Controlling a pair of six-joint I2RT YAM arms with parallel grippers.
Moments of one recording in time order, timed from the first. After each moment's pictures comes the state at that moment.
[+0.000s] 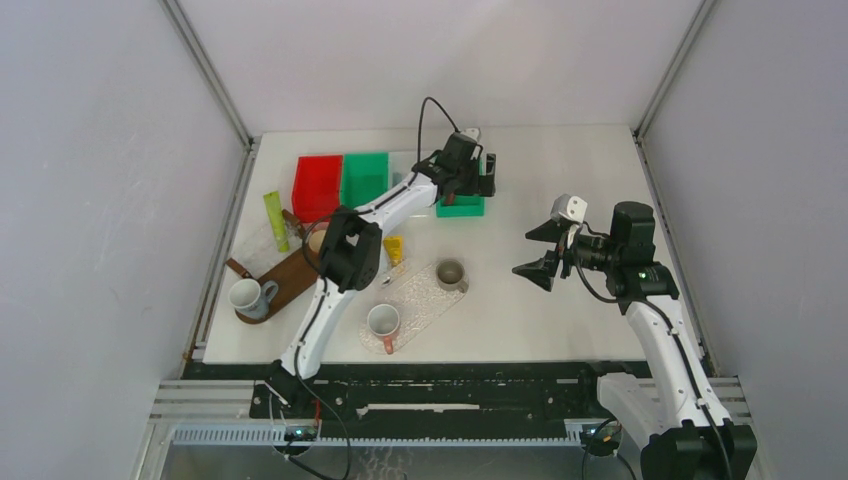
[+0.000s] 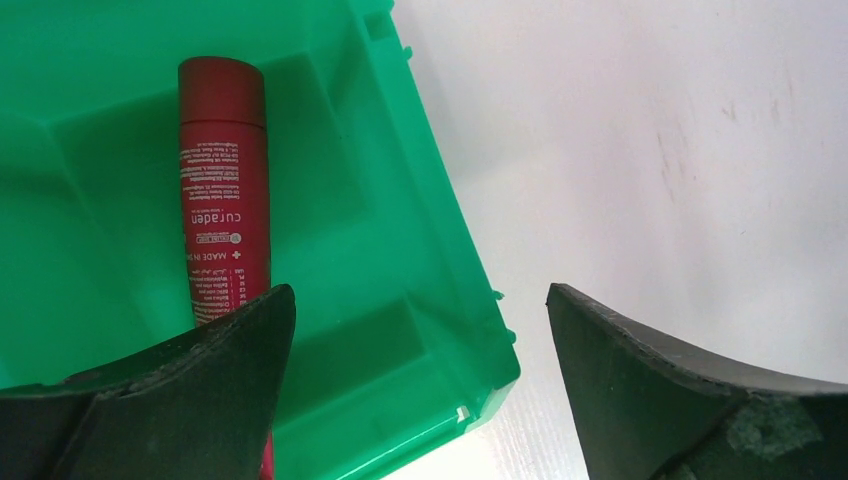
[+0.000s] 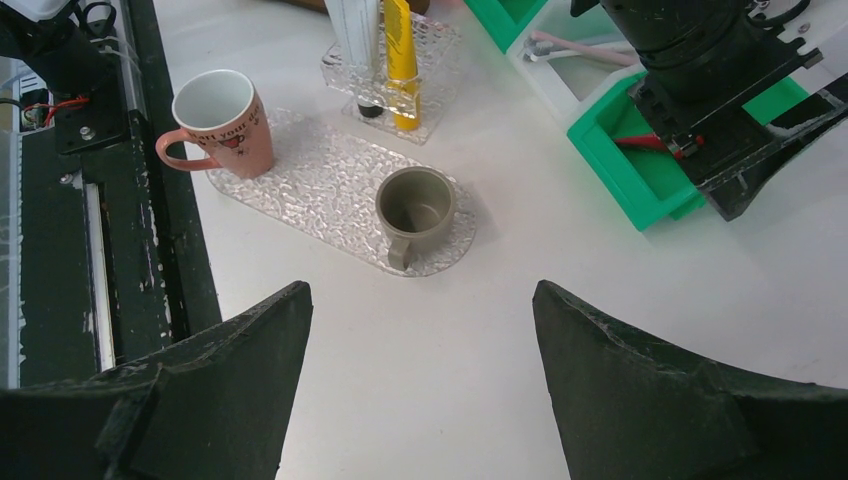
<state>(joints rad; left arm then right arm) -0.64 2.50 2.22 -0.41 -0.02 -0.43 0.01 0.88 0.76 -0.41 -1.09 -0.46</state>
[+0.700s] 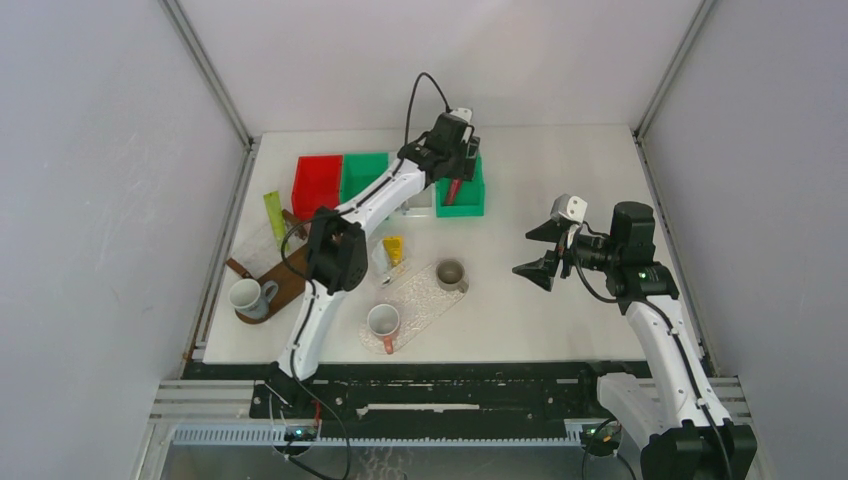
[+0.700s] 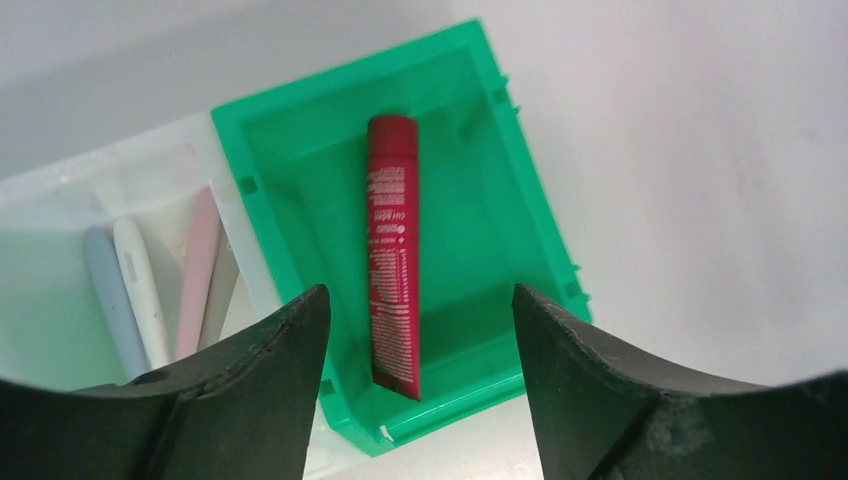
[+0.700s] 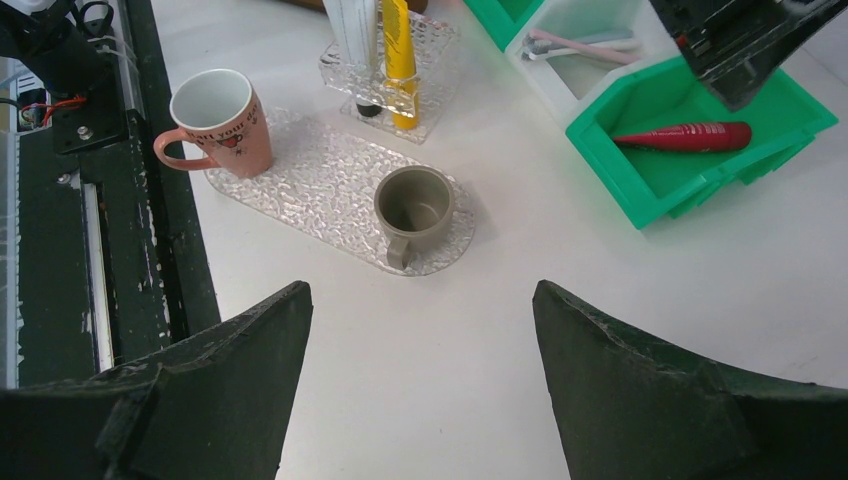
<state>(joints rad) -0.62 2.37 2.25 -0.53 -0.17 -0.25 0.01 0.88 0.76 -0.41 -1.09 -0.46</state>
